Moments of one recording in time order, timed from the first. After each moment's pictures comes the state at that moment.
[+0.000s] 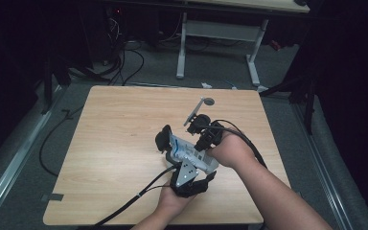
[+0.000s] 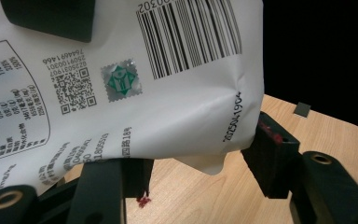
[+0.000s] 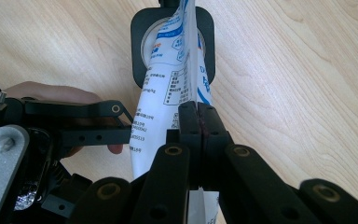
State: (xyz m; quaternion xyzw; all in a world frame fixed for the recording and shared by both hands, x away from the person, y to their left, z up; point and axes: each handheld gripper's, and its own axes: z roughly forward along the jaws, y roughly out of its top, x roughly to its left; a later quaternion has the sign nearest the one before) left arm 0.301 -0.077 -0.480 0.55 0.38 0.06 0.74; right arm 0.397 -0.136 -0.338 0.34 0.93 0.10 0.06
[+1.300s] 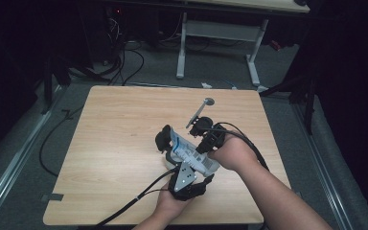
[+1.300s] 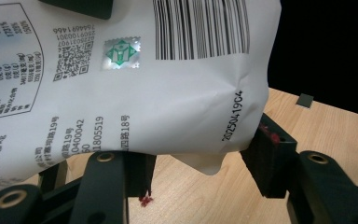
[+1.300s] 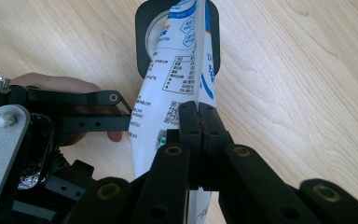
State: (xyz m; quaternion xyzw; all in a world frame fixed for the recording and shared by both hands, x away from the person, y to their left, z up) left arm 0.295 -0.072 -0.491 0.55 0.37 0.07 0.74; right arm 0.391 -0.142 -0.339 0.34 0.93 0.10 0.05
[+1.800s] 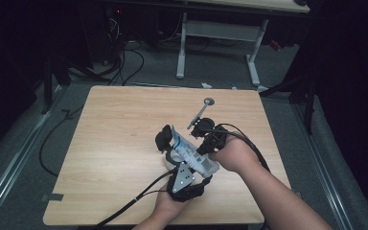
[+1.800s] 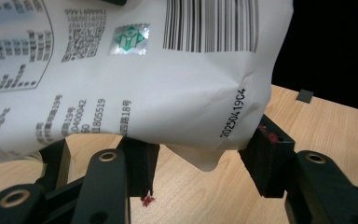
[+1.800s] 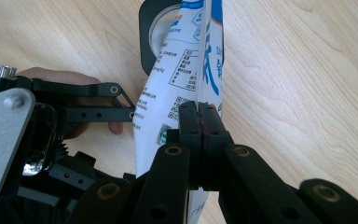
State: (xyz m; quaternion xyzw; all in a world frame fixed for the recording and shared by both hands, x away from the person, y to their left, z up) left arm 0.294 -0.068 -0.496 0.55 0.37 0.07 0.74; right arm 0.387 -0.145 -0.339 0.34 0.93 0.11 0.05
